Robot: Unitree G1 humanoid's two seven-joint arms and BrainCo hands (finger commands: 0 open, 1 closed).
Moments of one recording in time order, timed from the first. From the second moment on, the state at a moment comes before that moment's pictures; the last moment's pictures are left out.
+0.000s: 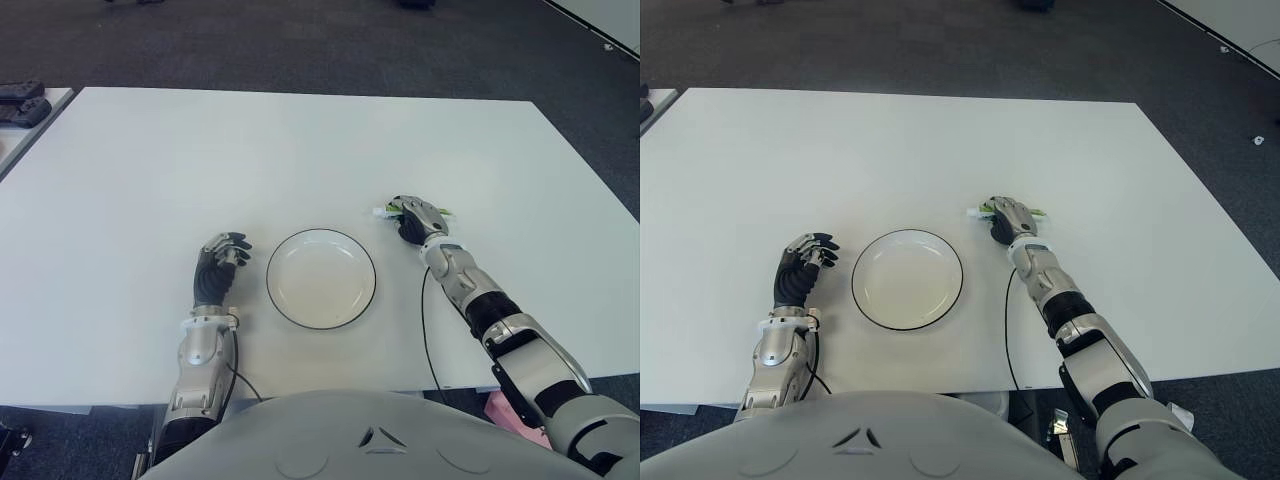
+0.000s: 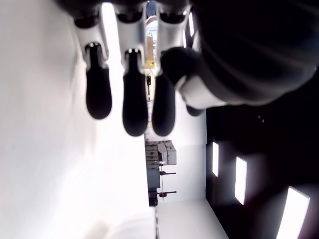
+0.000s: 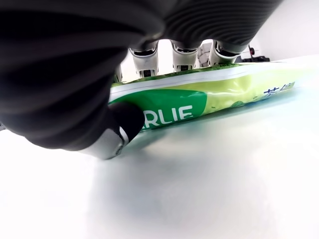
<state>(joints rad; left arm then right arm) 0.32 -0.01 0.06 0.16 0.06 -0.36 0.08 -0.41 -0.42 0.51 0.78 -0.70 -0.05 -0.19</state>
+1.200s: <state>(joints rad) 0.33 -0.01 0.06 0.16 0.06 -0.37 0.09 -0.30 -0.46 0.48 0.63 -0.71 -0.09 -0.30</state>
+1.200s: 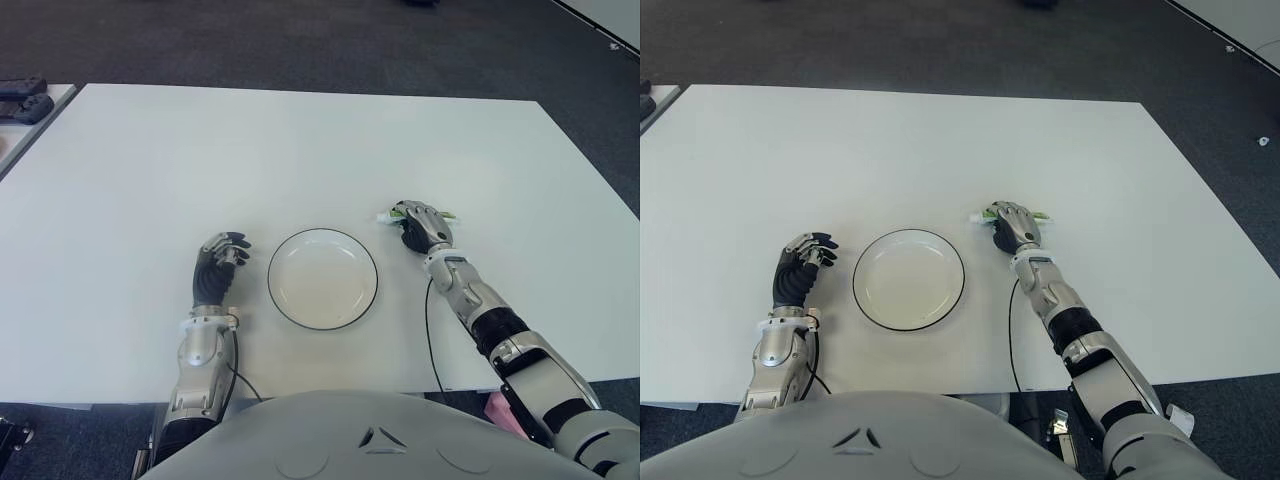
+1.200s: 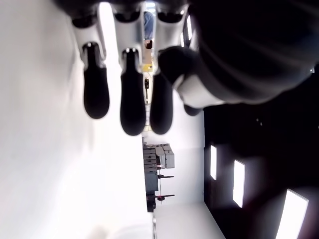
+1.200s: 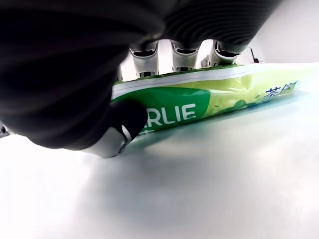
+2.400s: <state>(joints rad) 0.31 -0.01 0.06 0.17 0.06 -0.37 0.10 -0.08 -0.42 0.25 -0.04 -0.64 -0.13 -0.23</state>
